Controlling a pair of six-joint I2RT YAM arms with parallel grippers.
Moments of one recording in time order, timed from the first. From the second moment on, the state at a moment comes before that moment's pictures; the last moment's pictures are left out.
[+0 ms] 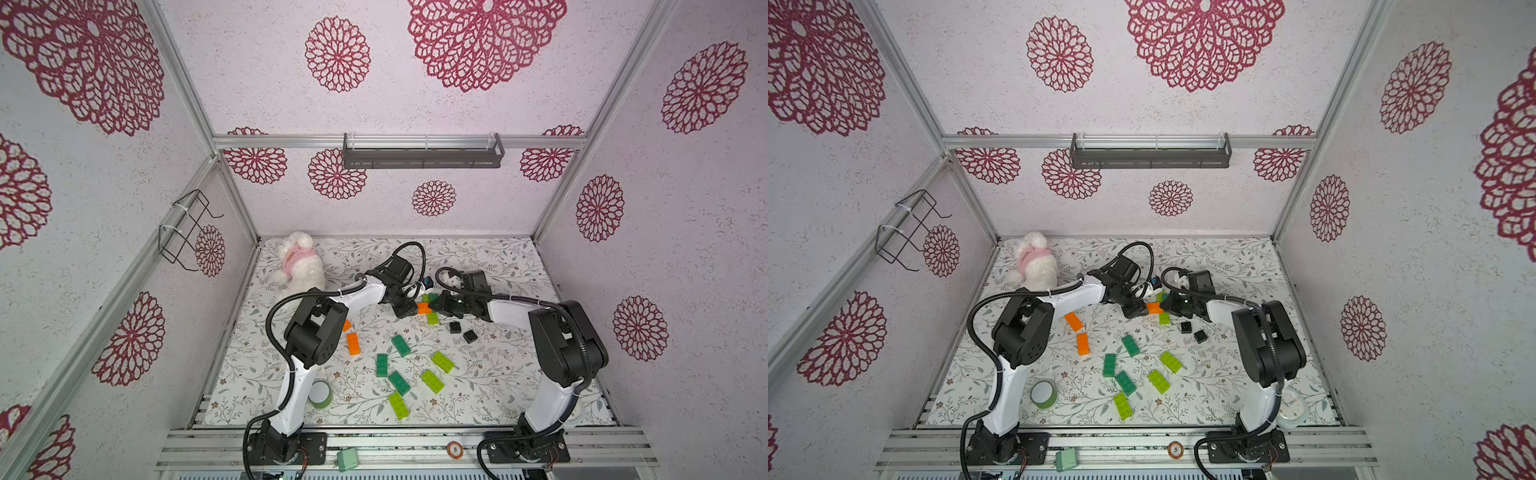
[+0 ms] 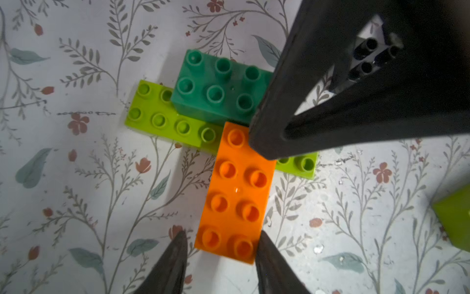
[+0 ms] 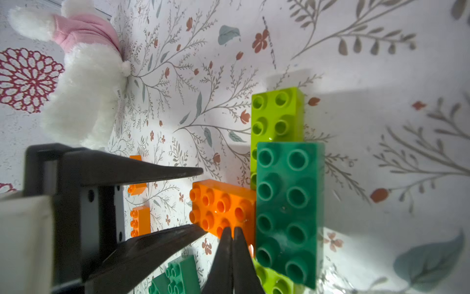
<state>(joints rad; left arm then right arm) -0.61 2.19 1.64 -0.53 0.28 0.52 0.32 1.81 0.99 -0.03 -0.54 0.56</state>
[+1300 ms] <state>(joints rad) -0.41 1.23 0.91 0.02 0.31 -0.27 0.54 1.28 0.67 -0.57 -0.21 0.53</state>
